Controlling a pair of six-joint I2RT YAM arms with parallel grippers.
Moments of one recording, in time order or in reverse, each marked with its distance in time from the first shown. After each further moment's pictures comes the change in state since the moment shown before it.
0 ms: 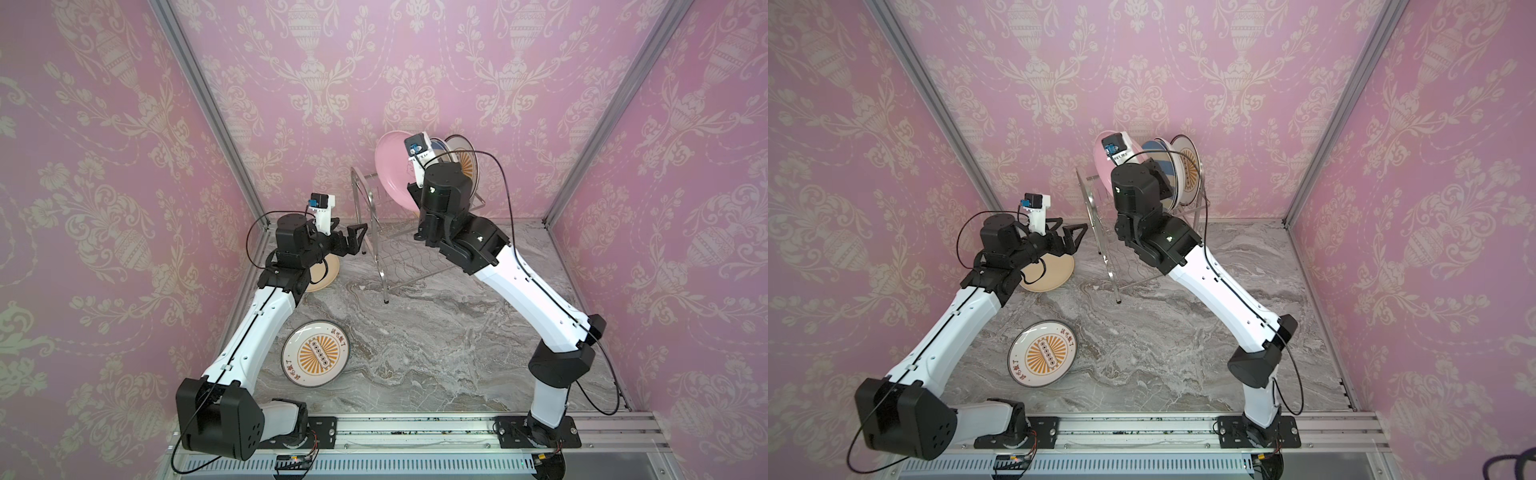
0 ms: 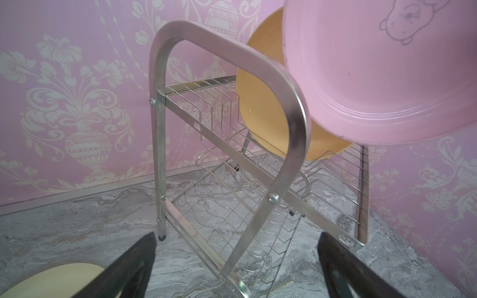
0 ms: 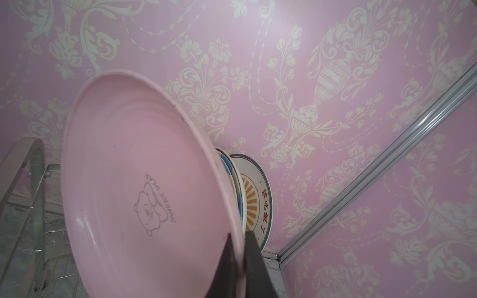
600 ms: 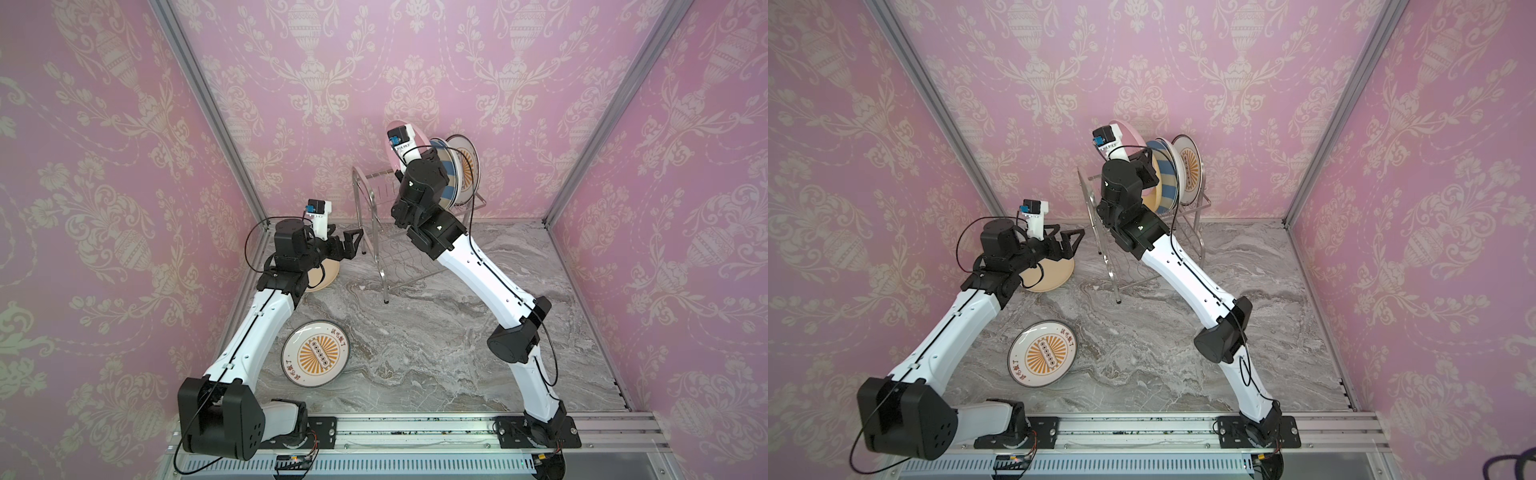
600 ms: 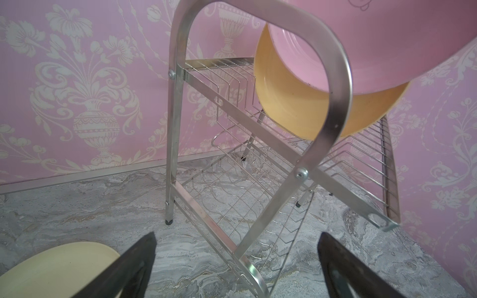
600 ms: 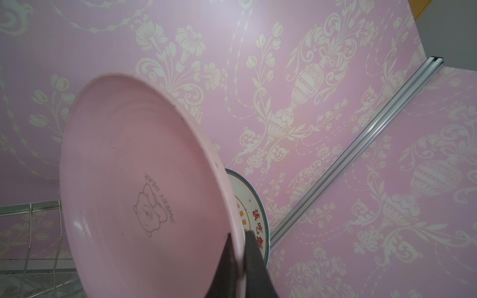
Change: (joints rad) left arm 0.034 -0.011 -0.056 0.005 0.011 0.000; right arm -0.072 0.243 0.220 0.187 0.093 -0.166
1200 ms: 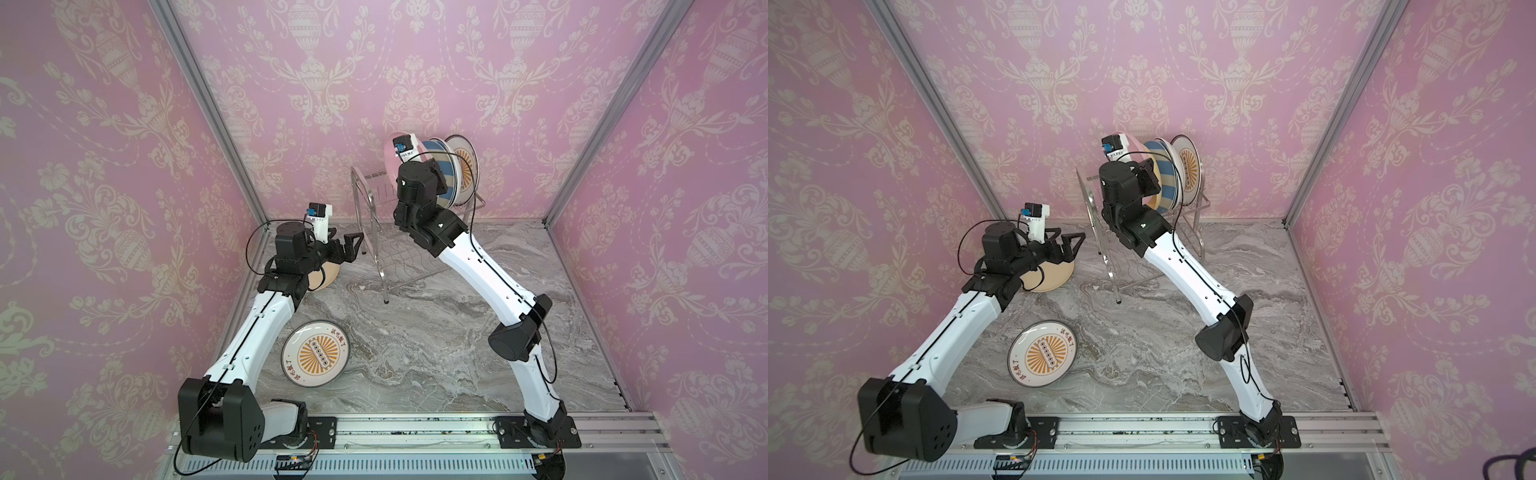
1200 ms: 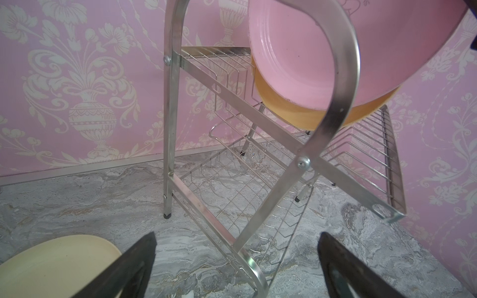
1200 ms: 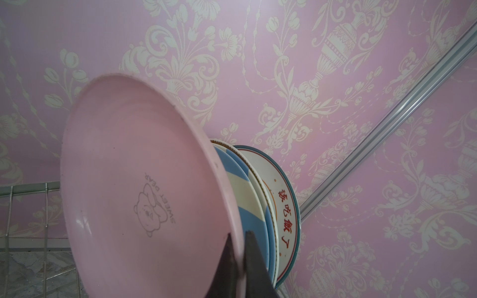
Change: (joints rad) left arm 0.001 -0.005 -0.027 0.003 0.008 0.000; right arm -0.021 0.002 -0.019 -0.186 -0.026 0.236
